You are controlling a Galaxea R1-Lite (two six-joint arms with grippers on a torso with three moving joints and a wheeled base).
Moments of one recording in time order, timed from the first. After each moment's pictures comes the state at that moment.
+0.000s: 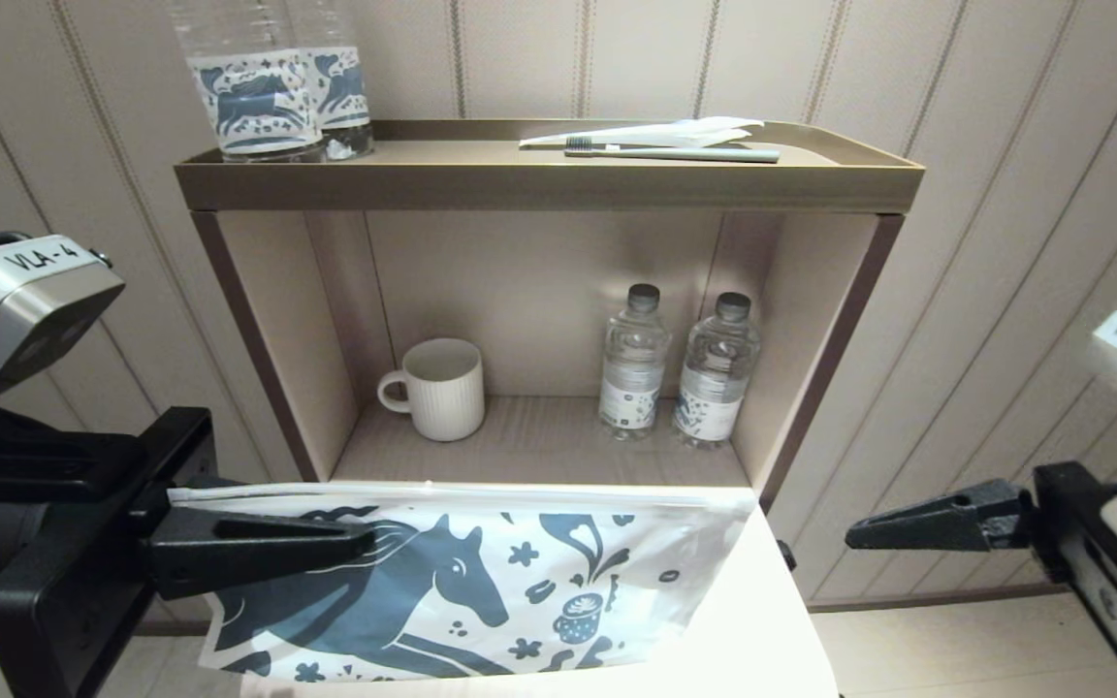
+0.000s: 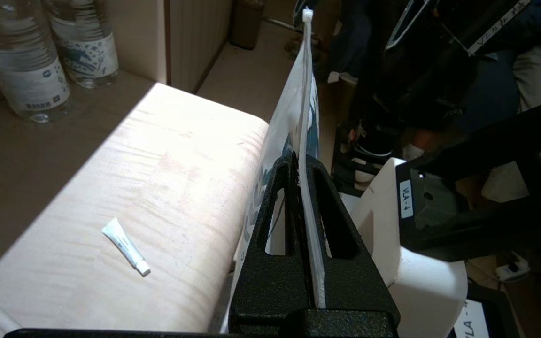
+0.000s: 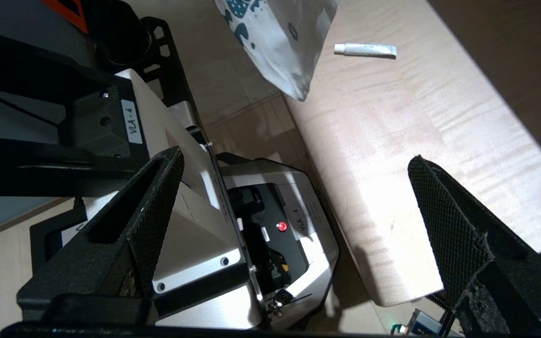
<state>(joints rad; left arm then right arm) -0.44 1.21 -0.75 -0.15 -0.97 0.11 0.53 1.13 -0.96 0.35 0.62 -0.21</state>
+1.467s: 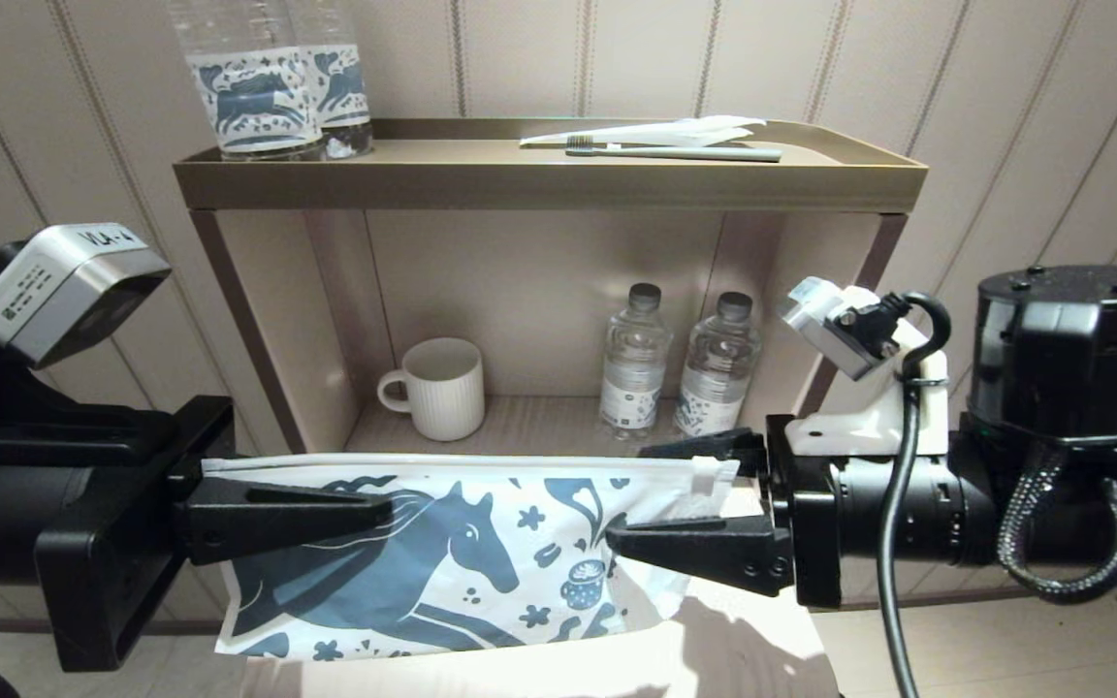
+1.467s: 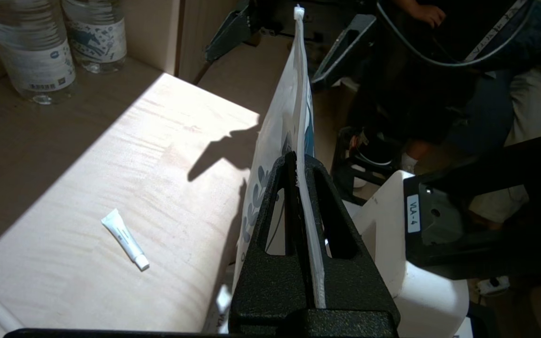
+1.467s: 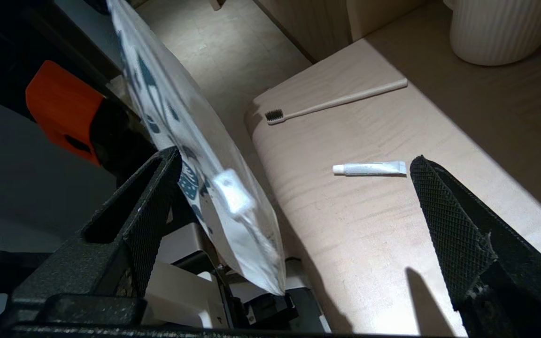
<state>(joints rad) -0.44 1.25 -0.78 -0.16 -0.95 0.04 0.63 1.46 -0.81 -0.44 0.61 0.15</state>
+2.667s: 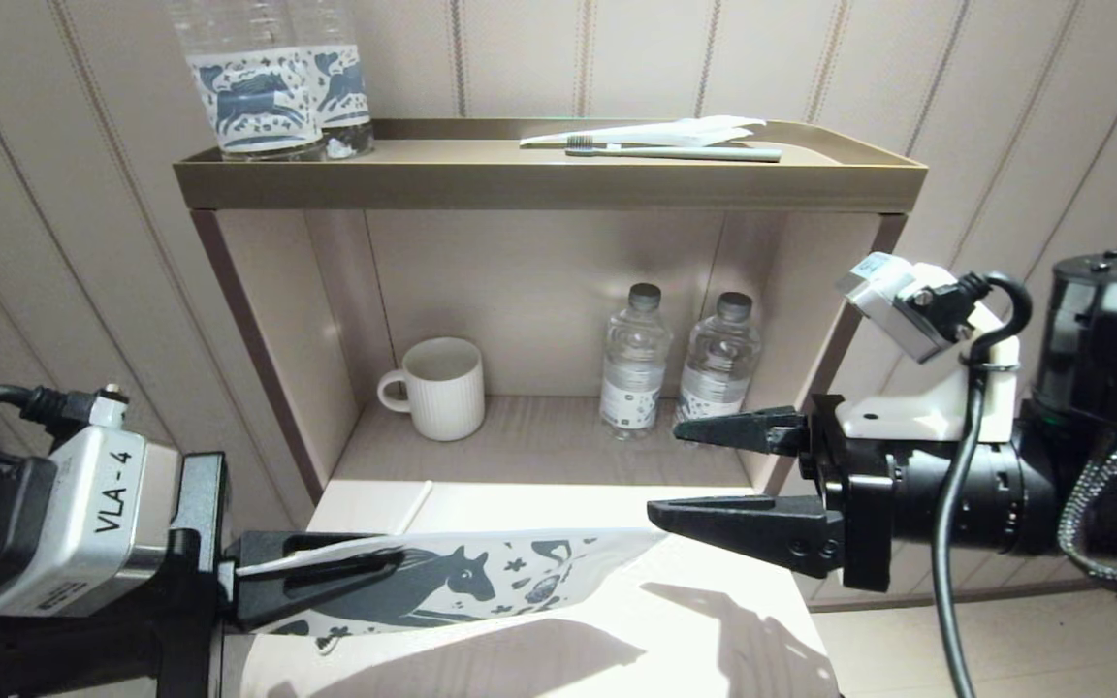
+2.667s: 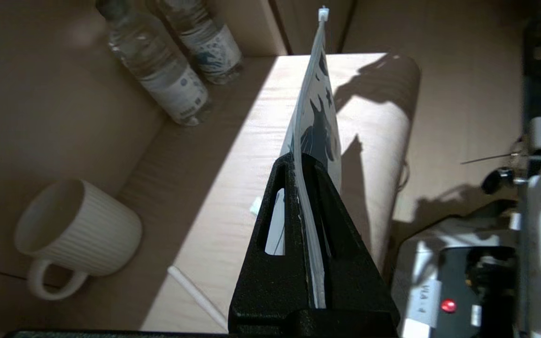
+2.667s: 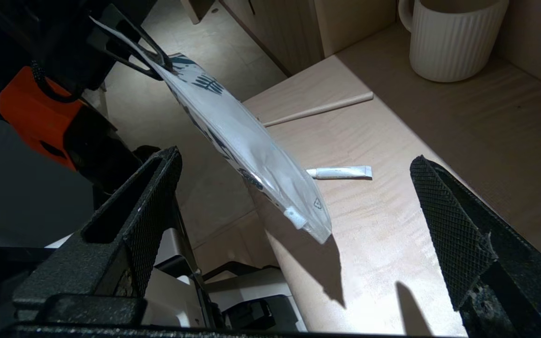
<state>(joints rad) -0.59 1.19 -0.55 -0.38 -0.54 0.55 0.57 1.41 -0.80 -0.44 0.61 0.11</state>
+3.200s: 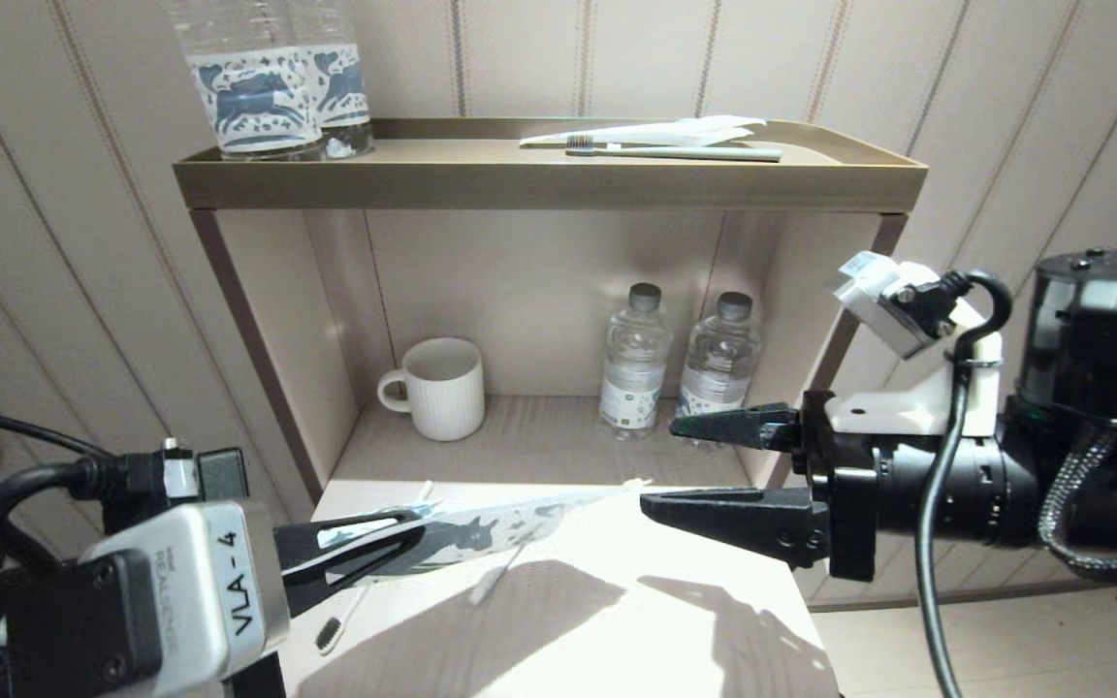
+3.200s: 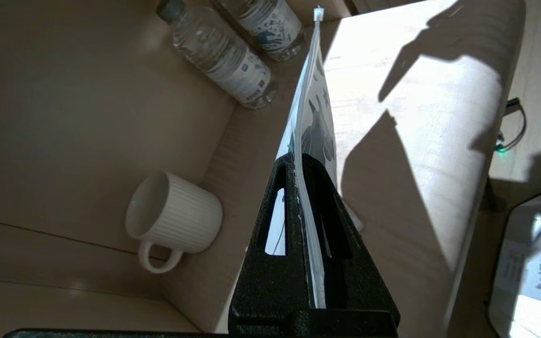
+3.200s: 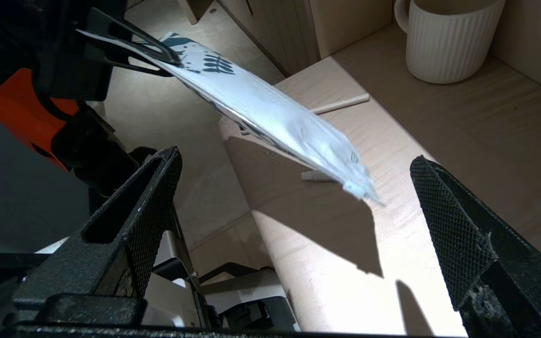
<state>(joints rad) -0.83 1.18 -0.56 -0.38 -0.09 0.73 0.56 1.43 -0.80 -0.45 0.61 0.10</state>
